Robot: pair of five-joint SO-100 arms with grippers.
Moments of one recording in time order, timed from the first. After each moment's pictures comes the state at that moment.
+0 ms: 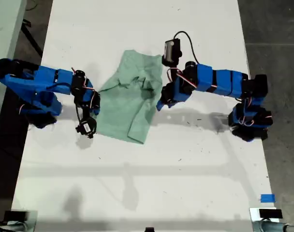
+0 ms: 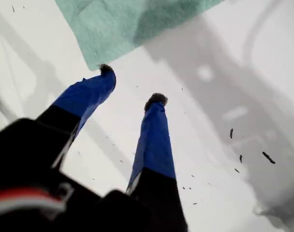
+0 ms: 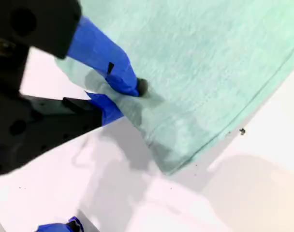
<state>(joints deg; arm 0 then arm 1) -6.1 103.7 119.7 75.0 2.8 3.3 80.7 62.9 89.3 -20.6</state>
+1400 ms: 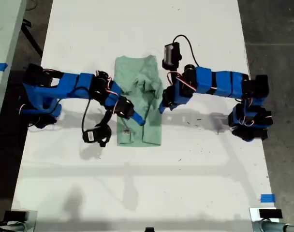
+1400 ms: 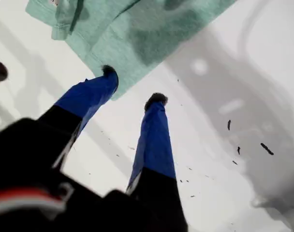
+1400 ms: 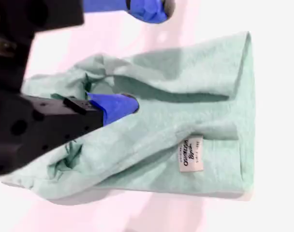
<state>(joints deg) 0.7 72.9 60.3 83.0 20.0 2.3 82.0 66.4 89.0 -19.9</state>
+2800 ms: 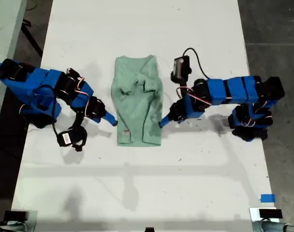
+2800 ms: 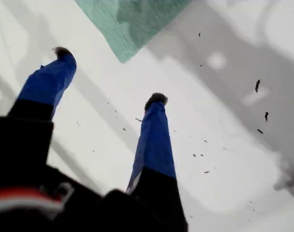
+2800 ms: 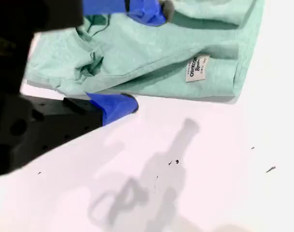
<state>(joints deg) 10.1 97.6 86.7 90.3 -1.5 -7.7 93.3 84.0 83.8 -10.4</state>
